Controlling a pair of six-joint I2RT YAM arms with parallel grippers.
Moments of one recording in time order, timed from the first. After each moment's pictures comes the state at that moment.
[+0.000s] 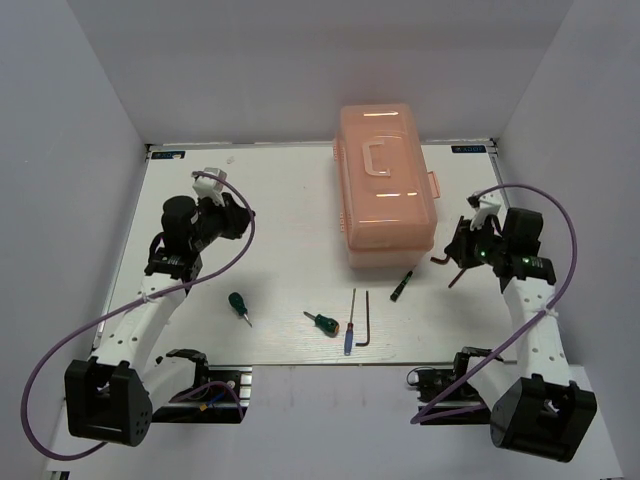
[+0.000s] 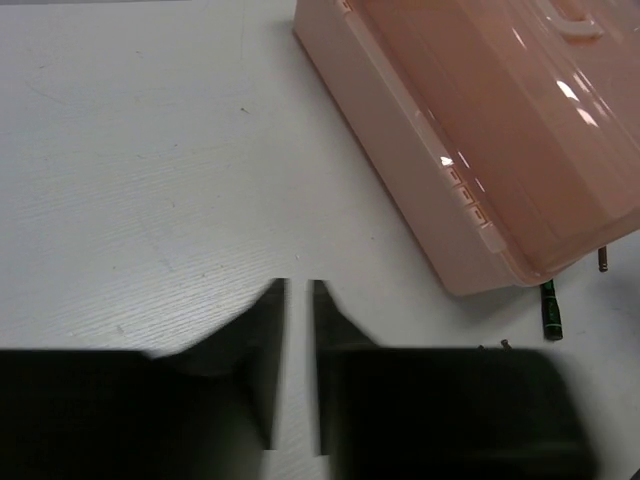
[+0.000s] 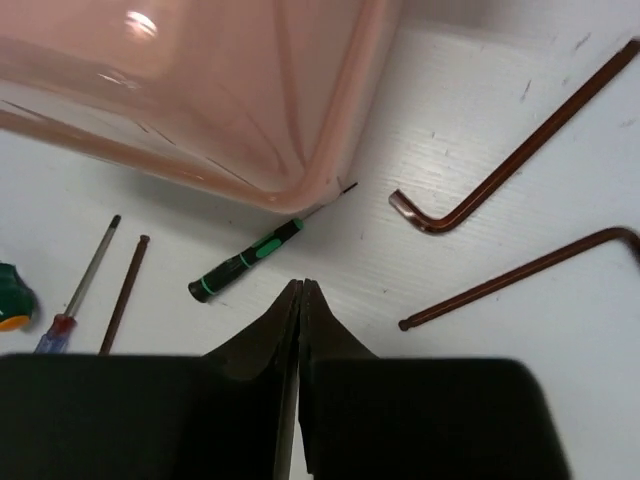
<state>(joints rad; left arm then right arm) -0.16 1.05 0.73 0.06 0.37 -0.21 -0.16 0.97 0.74 -0.54 -0.55 -0.20</state>
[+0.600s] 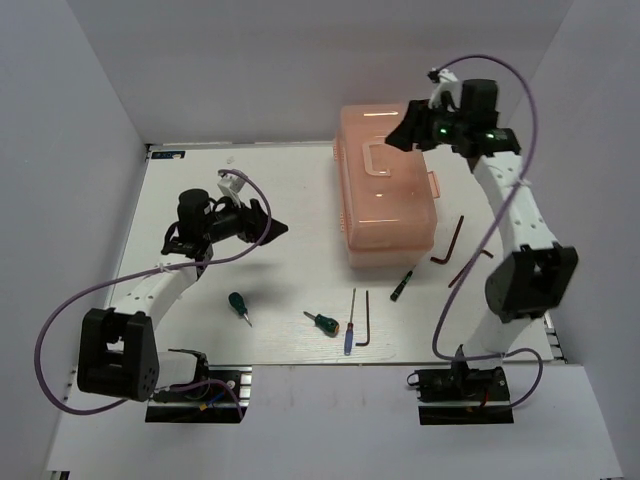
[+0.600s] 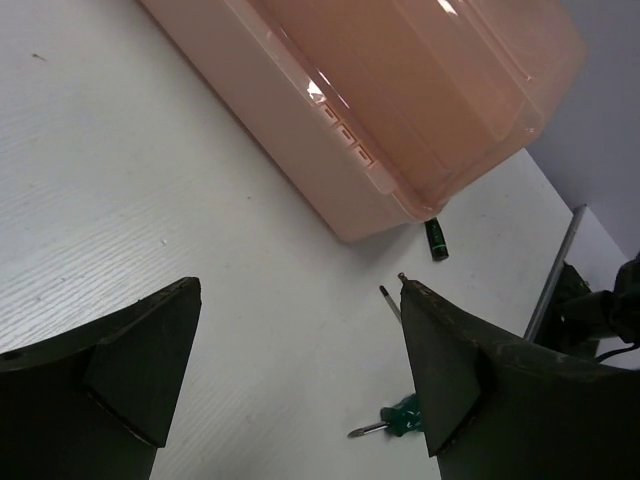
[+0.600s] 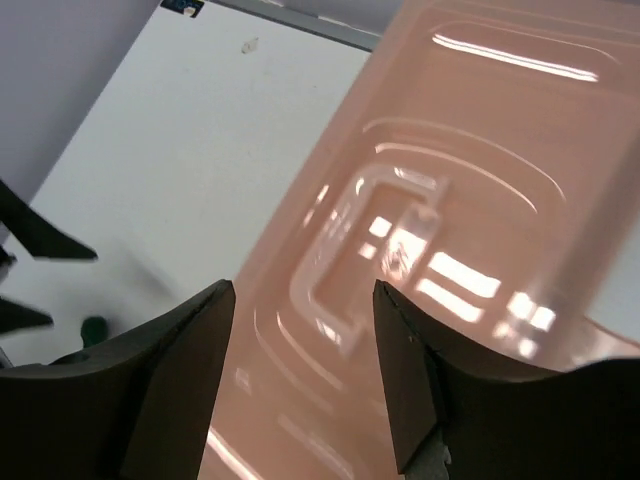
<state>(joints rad) -0.16 1.25 0.74 0.22 0.74 -0.29 0.11 1.66 1.75 -0.53 -0.65 0.07</state>
